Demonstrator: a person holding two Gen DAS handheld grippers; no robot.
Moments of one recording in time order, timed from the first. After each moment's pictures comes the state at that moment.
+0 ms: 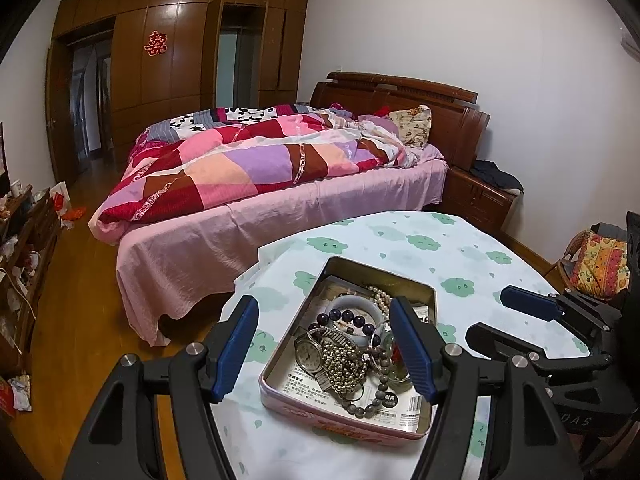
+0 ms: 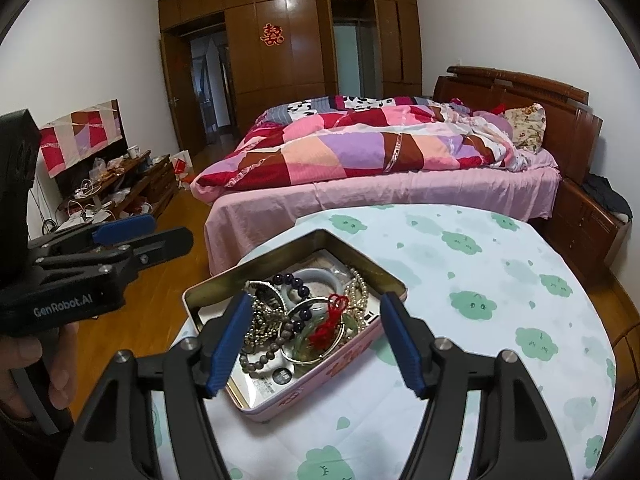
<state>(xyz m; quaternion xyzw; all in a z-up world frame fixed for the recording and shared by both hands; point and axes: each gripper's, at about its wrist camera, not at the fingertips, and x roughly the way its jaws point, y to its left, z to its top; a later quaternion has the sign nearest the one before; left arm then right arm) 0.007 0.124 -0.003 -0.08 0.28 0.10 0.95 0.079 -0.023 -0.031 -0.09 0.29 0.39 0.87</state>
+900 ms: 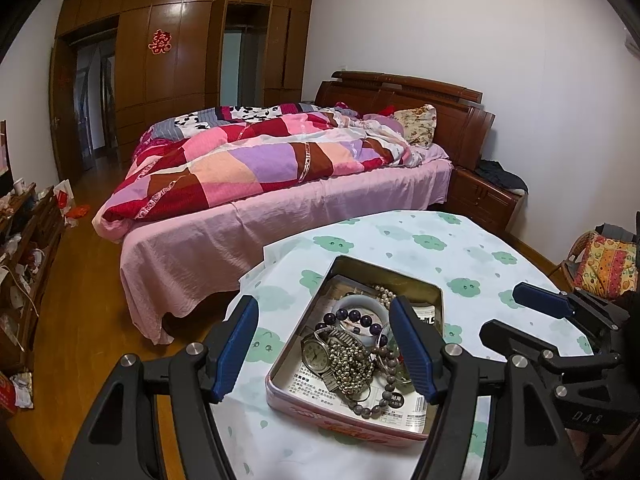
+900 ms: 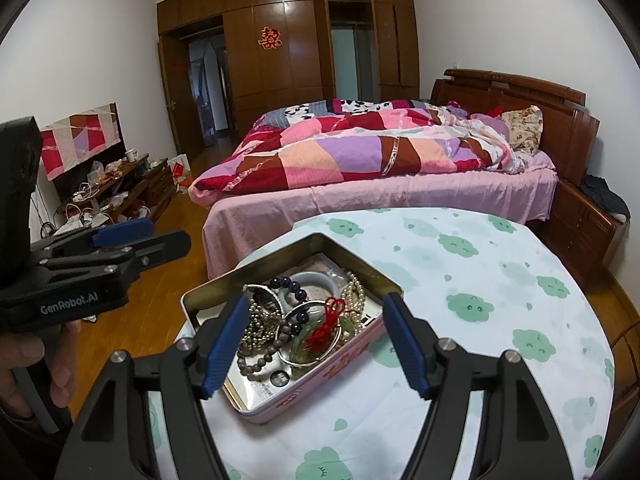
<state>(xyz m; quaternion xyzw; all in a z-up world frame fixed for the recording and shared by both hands) 0.005 0.131 -0.005 -0.08 0.28 0.11 0.95 0.081 -0.026 -0.028 -0.09 0.28 0.39 0.87</state>
